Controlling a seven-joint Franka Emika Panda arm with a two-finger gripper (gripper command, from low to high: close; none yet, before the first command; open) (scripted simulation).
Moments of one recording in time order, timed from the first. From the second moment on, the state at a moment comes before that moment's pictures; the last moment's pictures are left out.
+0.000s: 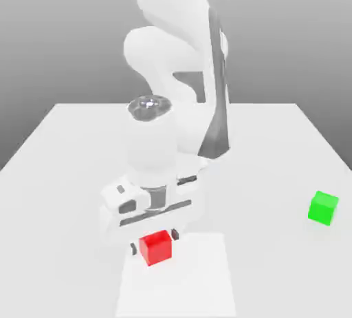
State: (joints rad) arm 0.04 0.22 -0.11 -2.80 0.19 3.02 0.07
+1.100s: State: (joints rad) arm 0.84 -0.02 0.15 -2.69 0.01 2.67 -0.33
